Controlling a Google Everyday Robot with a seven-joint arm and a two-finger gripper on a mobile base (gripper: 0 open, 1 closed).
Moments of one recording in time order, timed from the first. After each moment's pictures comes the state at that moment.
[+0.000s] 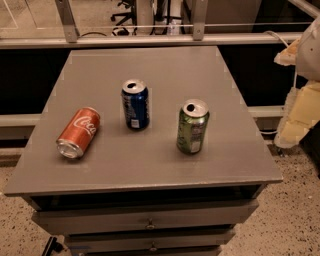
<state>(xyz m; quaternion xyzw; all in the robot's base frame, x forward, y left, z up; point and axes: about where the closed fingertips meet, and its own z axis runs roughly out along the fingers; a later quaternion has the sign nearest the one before) 0.438 -0.216 0.979 -0.60 0.78 -0.04 0.16</state>
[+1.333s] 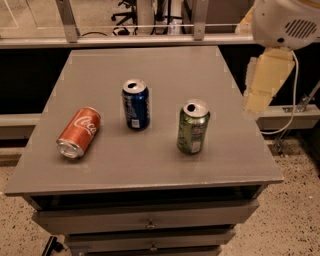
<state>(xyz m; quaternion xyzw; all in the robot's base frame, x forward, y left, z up) 0.466 -0.151 1.017 -0.66 0.73 -0.06 0.17</state>
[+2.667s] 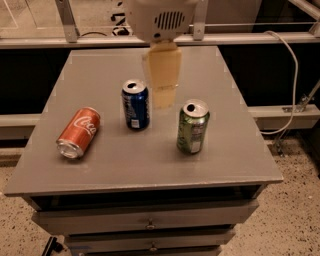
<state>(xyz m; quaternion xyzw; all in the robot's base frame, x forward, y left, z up) 0.466 0.018 1.030 -0.79 0.58 -0.09 0.18</state>
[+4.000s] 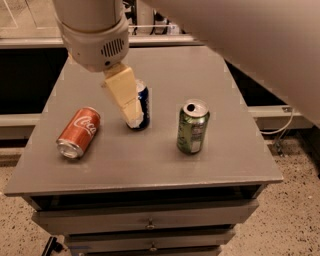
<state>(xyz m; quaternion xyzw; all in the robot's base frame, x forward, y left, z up) 0.464 0.096 0.978 -0.91 0.40 -0.08 0.10</state>
